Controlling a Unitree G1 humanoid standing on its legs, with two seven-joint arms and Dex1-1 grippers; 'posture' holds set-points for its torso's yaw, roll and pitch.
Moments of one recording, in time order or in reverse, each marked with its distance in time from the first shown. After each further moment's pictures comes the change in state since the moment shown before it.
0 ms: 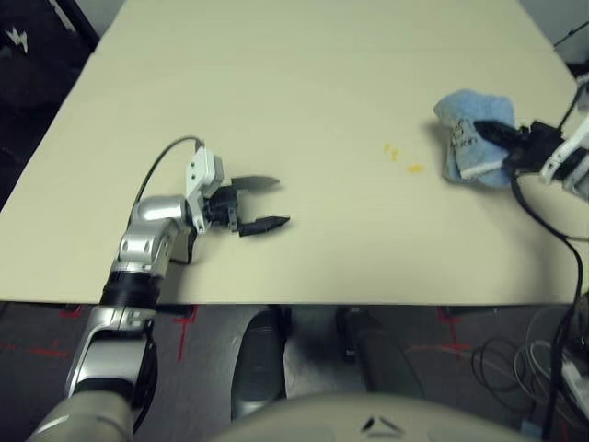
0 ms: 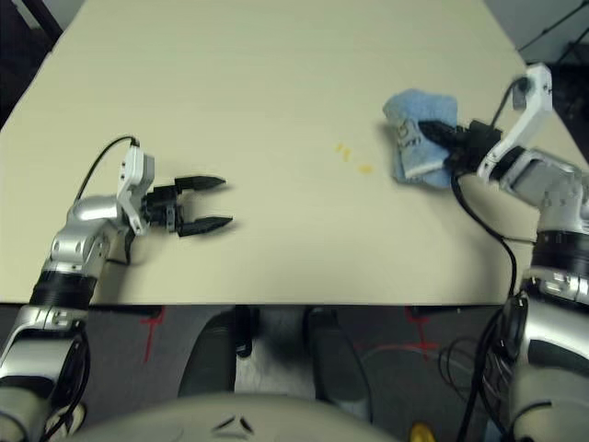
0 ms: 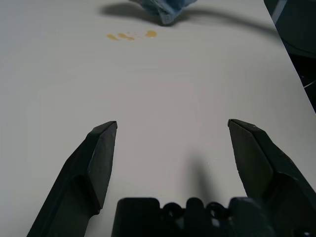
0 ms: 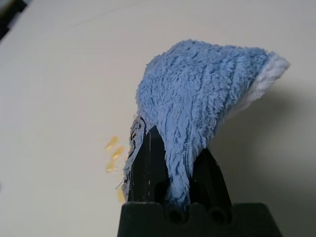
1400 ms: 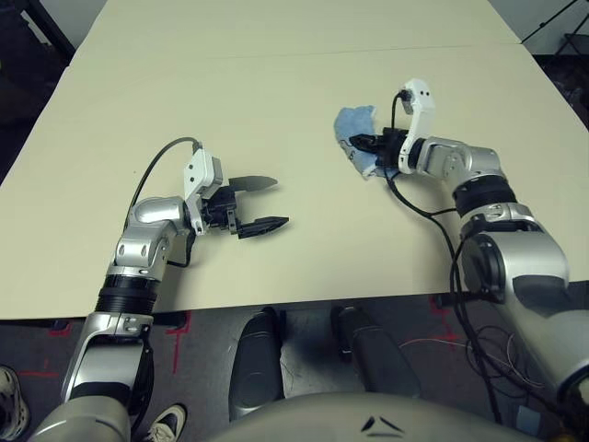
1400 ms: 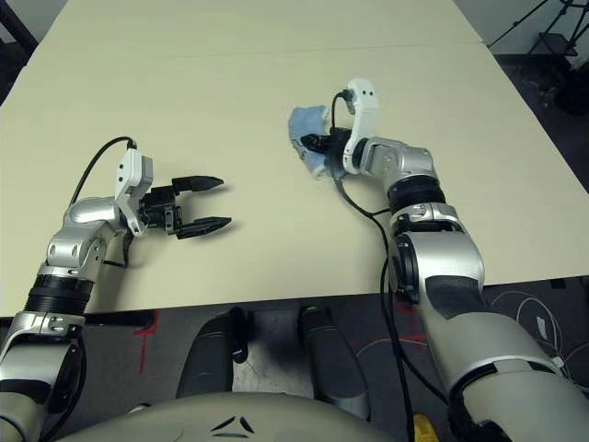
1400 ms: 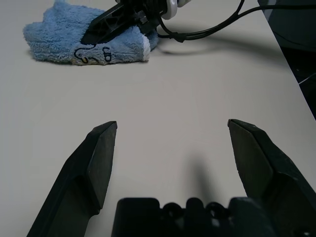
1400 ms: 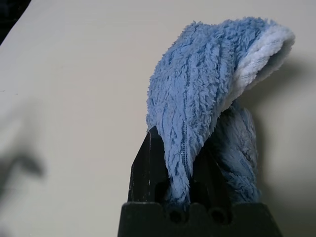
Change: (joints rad) left arm 0.037 0.012 0.003 -0.048 -0.002 0.010 0.033; right arm -0.306 0.445 0.171 0.432 -0.292 -0.227 0.128
